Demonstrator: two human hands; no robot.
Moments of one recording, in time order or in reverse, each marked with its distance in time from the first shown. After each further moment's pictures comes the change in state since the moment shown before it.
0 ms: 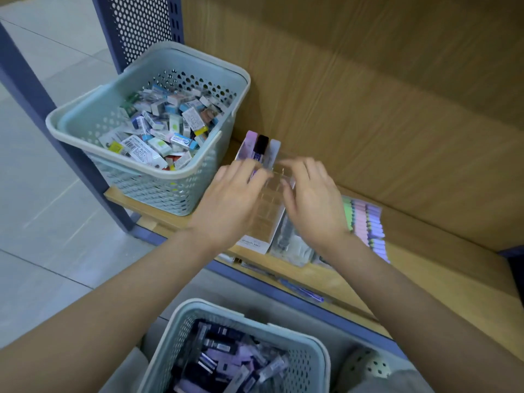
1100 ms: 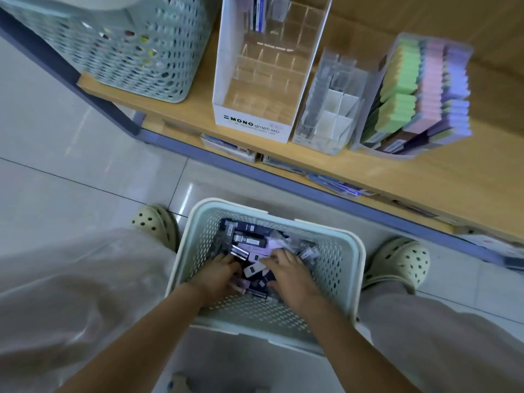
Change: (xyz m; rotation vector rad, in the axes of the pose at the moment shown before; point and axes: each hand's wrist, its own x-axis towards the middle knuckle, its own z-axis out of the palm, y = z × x) left_hand -0.297 0.010 0.137 -0.197 -1.252 -0.213; right_hand -0.302 -0.063 0.123 0.297 -1.074 0.150
